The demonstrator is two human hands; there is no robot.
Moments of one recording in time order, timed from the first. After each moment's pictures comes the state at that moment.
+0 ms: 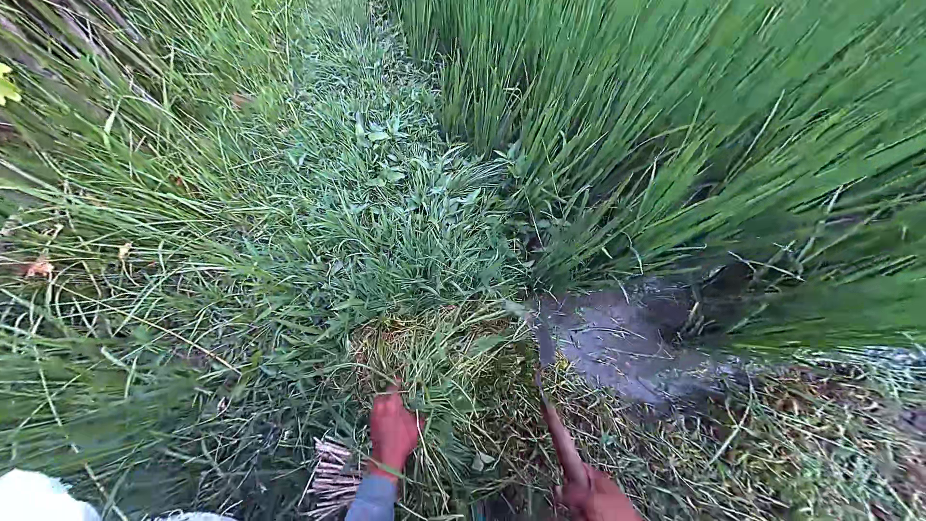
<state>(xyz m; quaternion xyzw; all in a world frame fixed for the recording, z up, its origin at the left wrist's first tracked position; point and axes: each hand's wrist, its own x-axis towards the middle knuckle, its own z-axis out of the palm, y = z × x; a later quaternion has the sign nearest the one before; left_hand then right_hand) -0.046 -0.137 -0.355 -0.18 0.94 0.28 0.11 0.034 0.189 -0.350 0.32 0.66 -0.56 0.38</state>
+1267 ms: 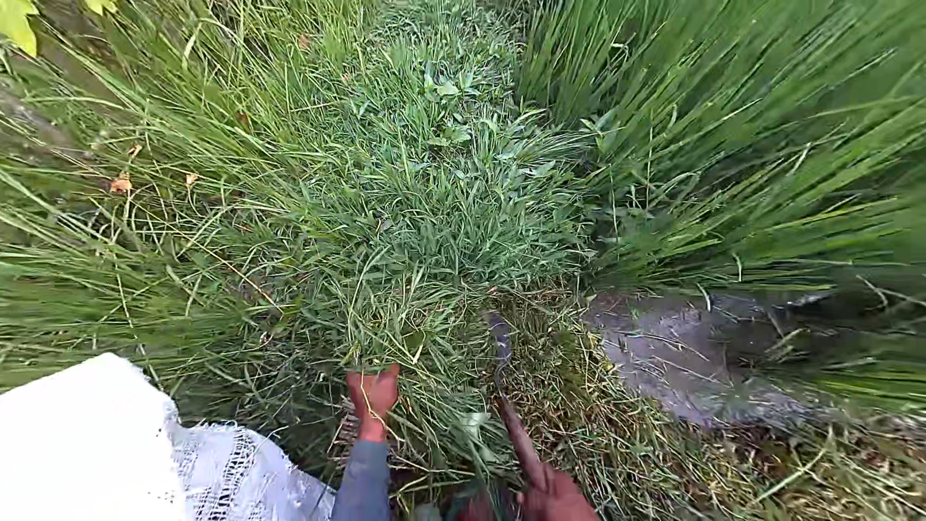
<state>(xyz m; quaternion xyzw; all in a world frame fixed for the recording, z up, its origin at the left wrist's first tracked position) -0.025 -0.203 -0.372 -0.44 0.78 0.44 -0.10 0.040 0.113 -0.365 0.19 0.69 -0.47 0.52</state>
